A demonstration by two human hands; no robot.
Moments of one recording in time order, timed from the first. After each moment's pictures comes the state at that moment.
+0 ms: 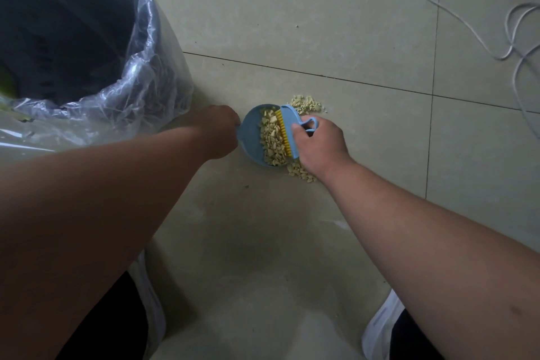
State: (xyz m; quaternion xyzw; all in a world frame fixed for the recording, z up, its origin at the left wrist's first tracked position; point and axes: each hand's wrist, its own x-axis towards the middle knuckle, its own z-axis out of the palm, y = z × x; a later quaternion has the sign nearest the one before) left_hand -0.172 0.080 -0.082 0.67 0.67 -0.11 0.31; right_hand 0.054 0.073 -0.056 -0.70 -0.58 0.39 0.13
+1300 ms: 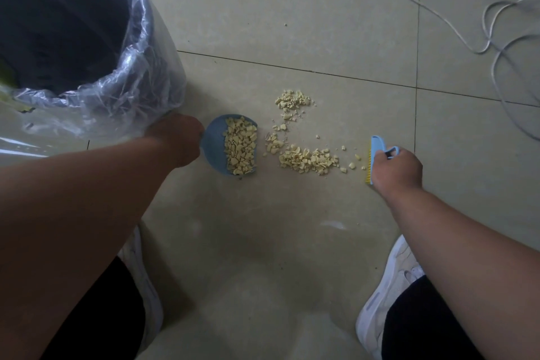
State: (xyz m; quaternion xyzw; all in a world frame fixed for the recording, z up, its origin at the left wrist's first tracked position) left_hand -0.200 0.036 -0.054 0.67 0.67 -0.23 0.23; right_hand 0.206 0.033 -0.065 -0.86 -0.44 0.24 0.07
